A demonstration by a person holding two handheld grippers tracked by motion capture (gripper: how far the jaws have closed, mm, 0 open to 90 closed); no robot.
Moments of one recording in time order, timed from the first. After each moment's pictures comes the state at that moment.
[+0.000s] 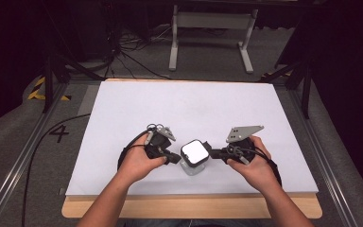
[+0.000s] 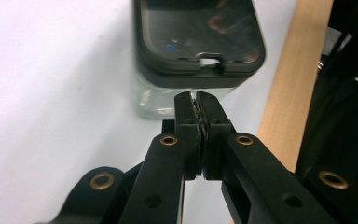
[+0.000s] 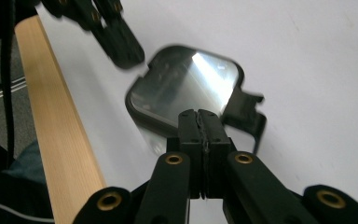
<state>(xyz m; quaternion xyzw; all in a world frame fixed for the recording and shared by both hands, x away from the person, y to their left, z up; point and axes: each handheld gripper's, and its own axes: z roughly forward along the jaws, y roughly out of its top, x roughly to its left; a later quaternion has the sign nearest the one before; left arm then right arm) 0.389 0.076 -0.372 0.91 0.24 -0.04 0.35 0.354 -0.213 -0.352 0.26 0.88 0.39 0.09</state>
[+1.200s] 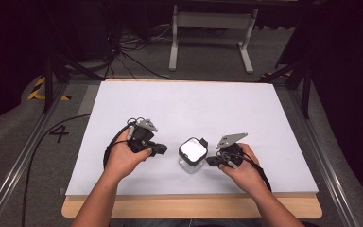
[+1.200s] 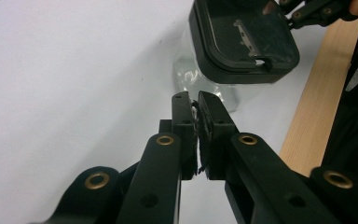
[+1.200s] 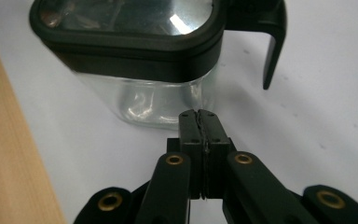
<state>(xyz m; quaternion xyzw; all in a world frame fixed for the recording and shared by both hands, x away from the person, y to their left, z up) 0.393 0.114 -0.366 0.88 0.29 -0.01 0.38 0.375 -0.199 -0.409 0.30 0.89 0.34 0.07</state>
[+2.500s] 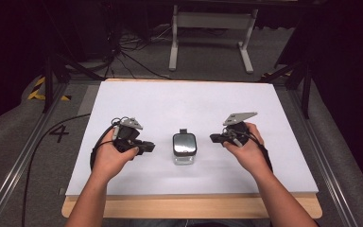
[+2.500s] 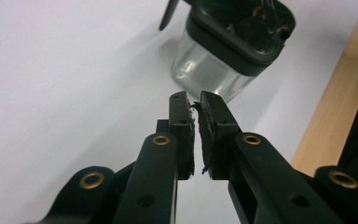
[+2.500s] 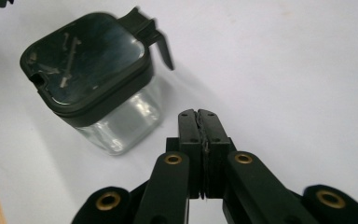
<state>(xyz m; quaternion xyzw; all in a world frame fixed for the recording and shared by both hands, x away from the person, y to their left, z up) 0.391 0.155 -0.365 0.86 0.34 0.02 0.38 0.411 -0.220 -0.363 0.32 0.86 0.38 0.13</state>
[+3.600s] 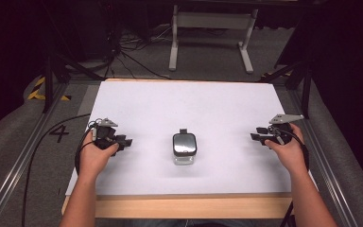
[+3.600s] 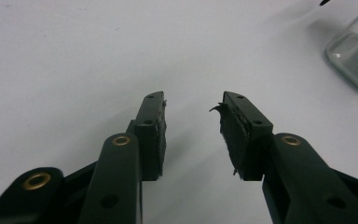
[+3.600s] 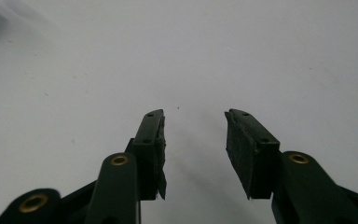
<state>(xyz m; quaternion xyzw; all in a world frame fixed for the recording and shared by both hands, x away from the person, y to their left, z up) 0.425 0.218 -0.425 0.81 0.44 0.09 0.37 0.438 -0.364 -0.407 0.39 0.83 0.36 0.18</state>
